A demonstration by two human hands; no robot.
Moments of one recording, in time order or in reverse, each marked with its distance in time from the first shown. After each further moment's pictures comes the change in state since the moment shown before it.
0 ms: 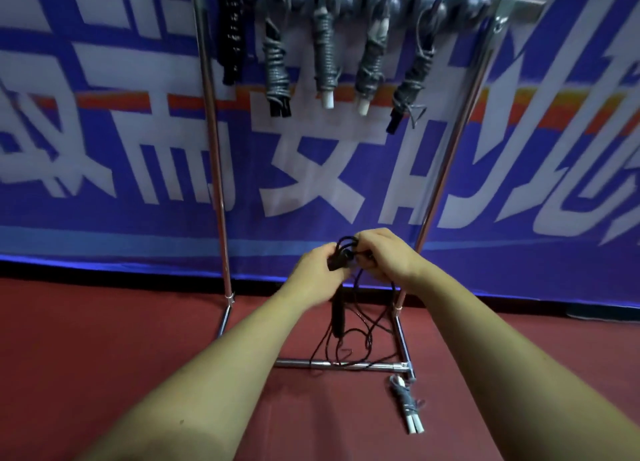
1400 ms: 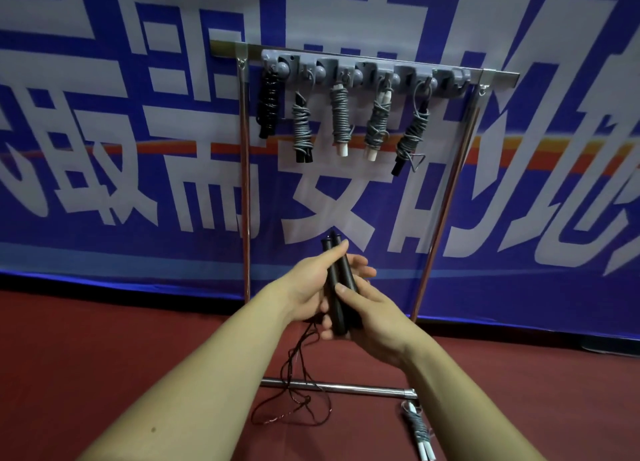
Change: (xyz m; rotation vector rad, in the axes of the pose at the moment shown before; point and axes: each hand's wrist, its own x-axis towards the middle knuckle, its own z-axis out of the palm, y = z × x) left_hand -0.068 0.072 -0.083 -0.960 -0.343 -0.248; right_hand -0.098 -0.037 0.068 0.651 -0.255 -0.017
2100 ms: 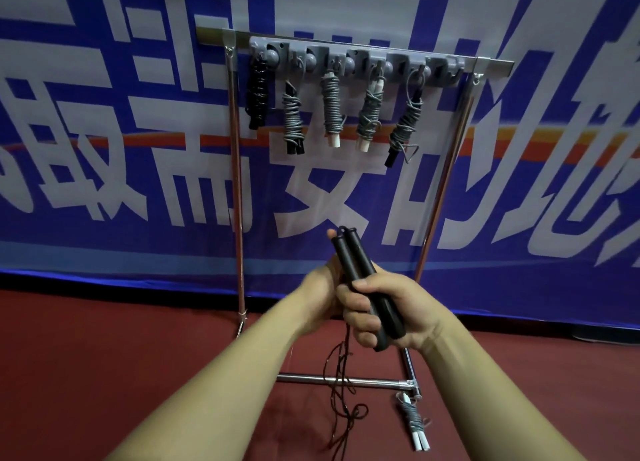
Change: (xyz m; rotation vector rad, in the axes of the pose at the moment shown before) left_hand 0.002 -0.026 0.030 0.084 0.105 -0.013; right_hand -0.016 -0.033 -0.026 0.311 -0.447 0.124
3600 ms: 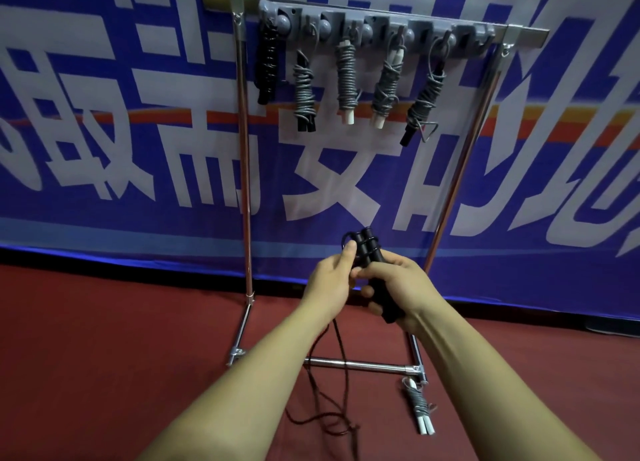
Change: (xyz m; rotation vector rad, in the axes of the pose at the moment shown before) left_hand 0.019 -0.039 -0.012 0.296 0.338 0.231; right_hand 0.023 0.022 -0.036 -0.407 0.769 -0.147
